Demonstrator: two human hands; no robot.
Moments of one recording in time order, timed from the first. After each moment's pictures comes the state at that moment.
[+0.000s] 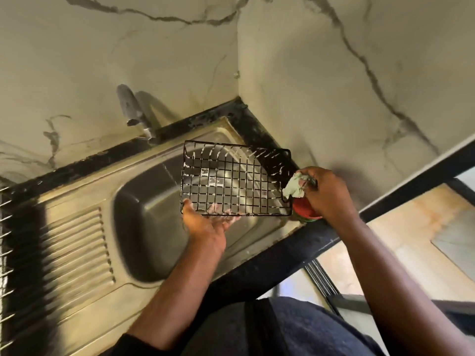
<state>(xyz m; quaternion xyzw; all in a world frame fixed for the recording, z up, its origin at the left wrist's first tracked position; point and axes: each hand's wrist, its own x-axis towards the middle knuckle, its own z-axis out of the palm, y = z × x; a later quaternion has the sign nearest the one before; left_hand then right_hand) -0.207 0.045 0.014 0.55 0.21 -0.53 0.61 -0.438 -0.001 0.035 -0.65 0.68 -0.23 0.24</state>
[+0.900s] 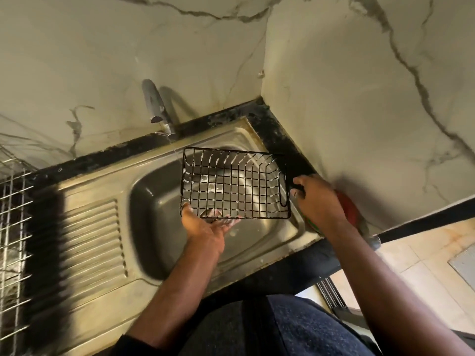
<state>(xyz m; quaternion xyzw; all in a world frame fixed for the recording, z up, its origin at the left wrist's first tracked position) -0.169 0.040 0.011 0.50 0.30 -0.53 0.61 -0.390 -0.031 0.006 -0.72 0.65 -0.12 0.22</state>
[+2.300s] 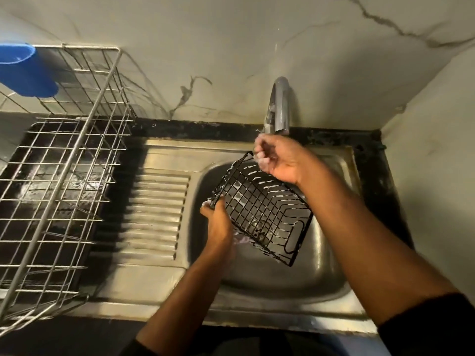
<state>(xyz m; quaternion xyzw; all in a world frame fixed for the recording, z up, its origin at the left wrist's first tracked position) -0.048 0.035 -0.022 0.67 0.17 -0.44 0.57 -0.086 -0.148 0.045 -0.32 0.41 -0.12 0.84</state>
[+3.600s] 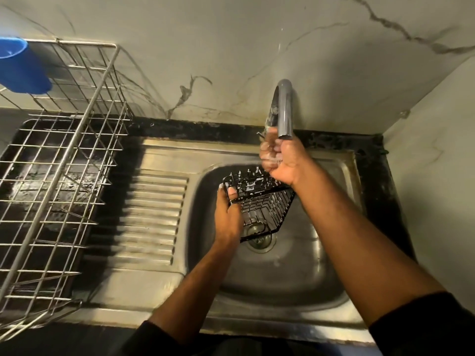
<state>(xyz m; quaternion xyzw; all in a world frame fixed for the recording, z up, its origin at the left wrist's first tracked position) -0.049 0.015 -0.051 0.72 -0.07 -0.34 0.60 -0.072 -0.157 0.029 -0.28 0.40 -0.14 0.86</state>
